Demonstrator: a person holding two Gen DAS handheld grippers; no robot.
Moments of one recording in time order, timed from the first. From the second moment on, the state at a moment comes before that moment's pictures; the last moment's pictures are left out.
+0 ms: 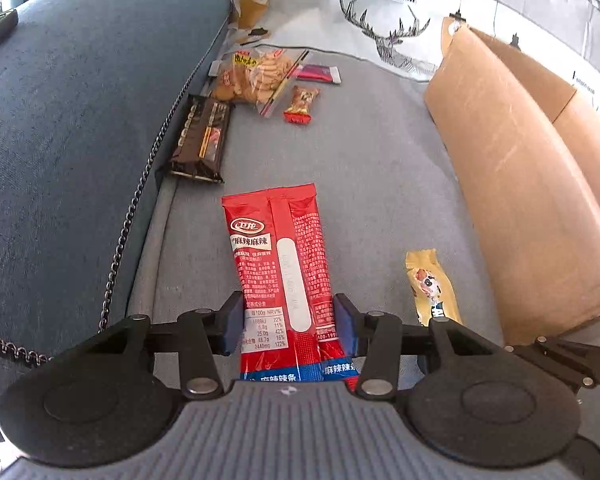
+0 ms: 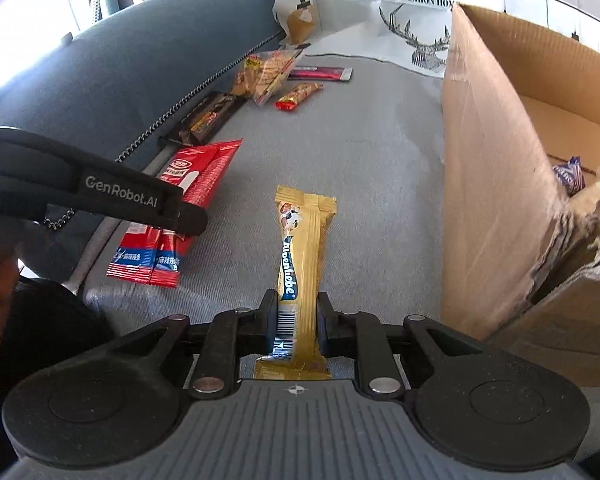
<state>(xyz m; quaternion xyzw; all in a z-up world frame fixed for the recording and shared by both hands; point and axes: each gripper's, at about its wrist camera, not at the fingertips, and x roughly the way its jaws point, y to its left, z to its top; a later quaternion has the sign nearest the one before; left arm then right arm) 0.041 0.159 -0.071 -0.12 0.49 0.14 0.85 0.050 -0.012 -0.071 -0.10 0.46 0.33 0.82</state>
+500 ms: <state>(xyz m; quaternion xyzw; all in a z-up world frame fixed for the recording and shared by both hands) 0.050 0.158 -0.093 -0.11 0.54 0.14 0.82 0.048 -0.009 -0.079 -0.11 0.46 0.33 0.82</state>
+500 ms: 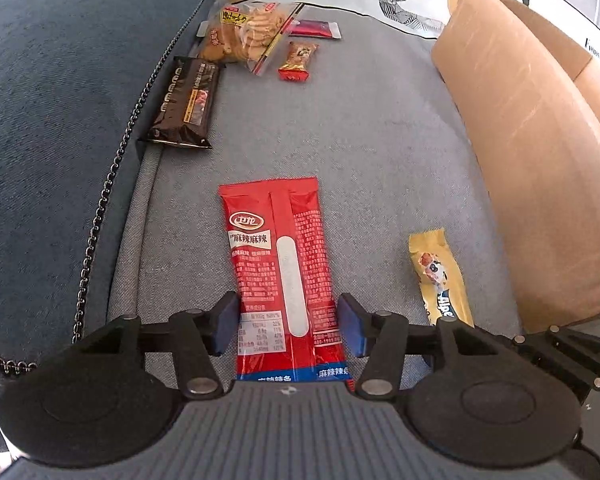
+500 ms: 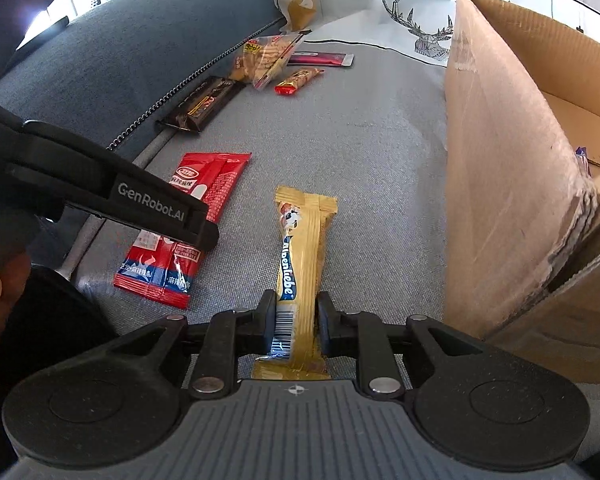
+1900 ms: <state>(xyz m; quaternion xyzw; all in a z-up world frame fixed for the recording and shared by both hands) 0.015 0.175 -0.063 -0.17 0.46 0.10 0.87 0.005 -0.026 -0.030 -0.13 0.35 0.34 0.86</state>
